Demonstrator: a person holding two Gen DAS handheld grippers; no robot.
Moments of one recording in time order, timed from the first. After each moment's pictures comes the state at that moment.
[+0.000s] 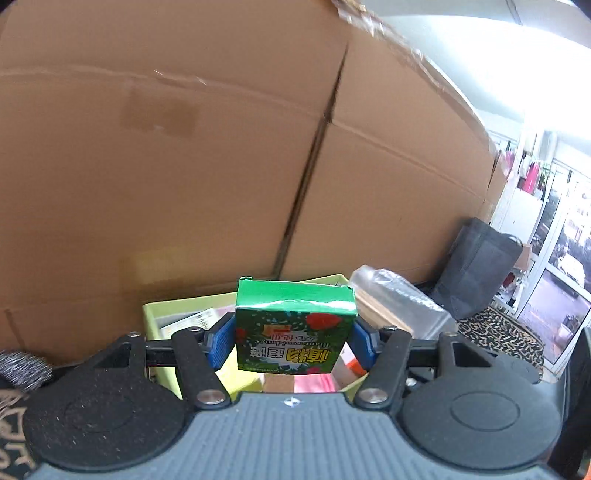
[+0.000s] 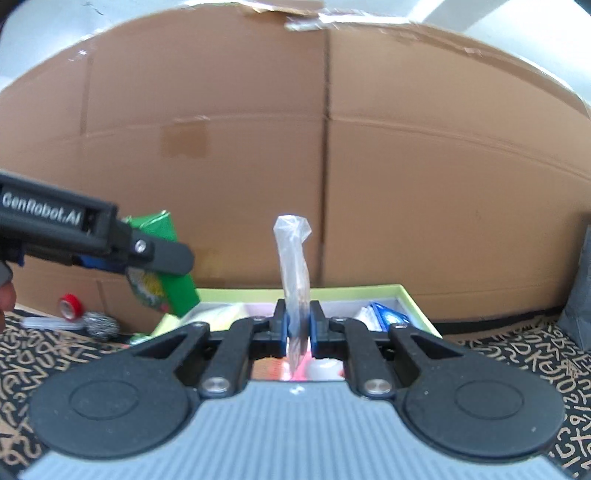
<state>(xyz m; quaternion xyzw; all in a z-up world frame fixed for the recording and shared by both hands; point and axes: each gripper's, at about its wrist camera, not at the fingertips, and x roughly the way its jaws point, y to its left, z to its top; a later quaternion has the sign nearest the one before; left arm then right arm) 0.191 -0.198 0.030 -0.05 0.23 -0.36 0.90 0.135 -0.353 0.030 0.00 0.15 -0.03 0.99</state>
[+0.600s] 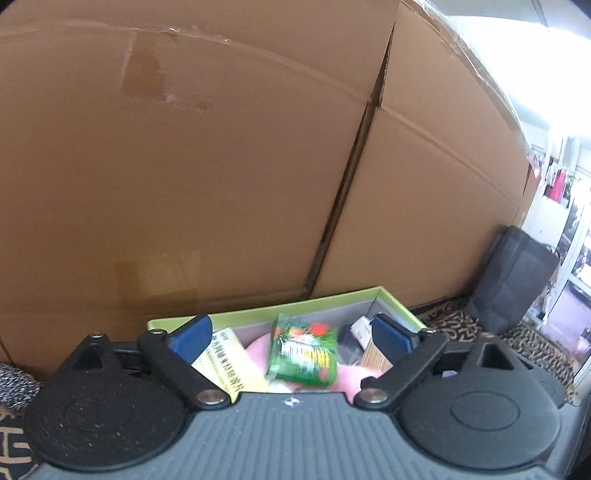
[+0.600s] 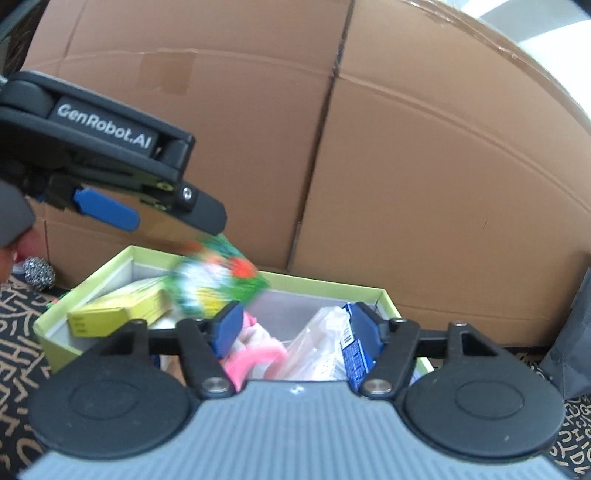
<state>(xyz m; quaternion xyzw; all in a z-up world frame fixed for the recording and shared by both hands) 0.224 -0.217 0.004 -0.05 0.23 -0.32 0.92 0.191 -0.349 -0.010 -0.10 0.15 -0.05 0.98</state>
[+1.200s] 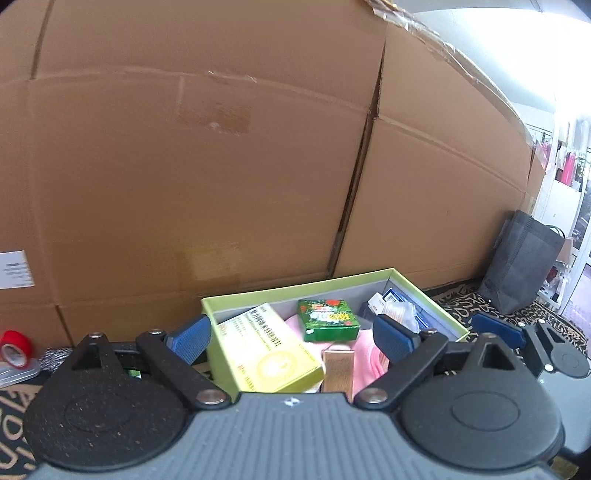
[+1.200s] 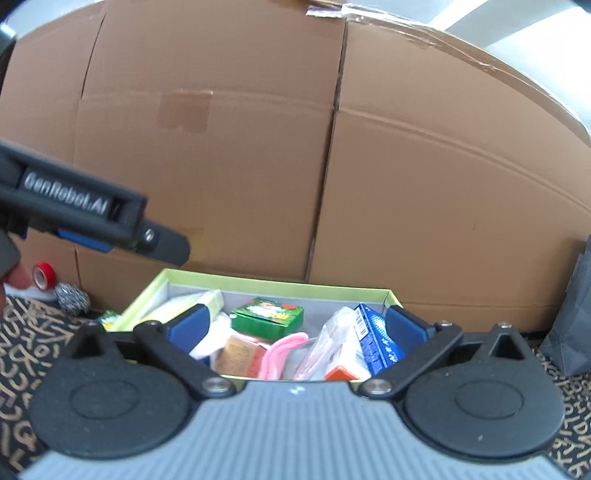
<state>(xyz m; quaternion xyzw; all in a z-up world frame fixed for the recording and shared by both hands) 0.179 -0.179 0.019 -0.02 0.22 -0.28 0.93 0.147 -0.334 0.014 -0.06 0.14 -0.05 0.99</state>
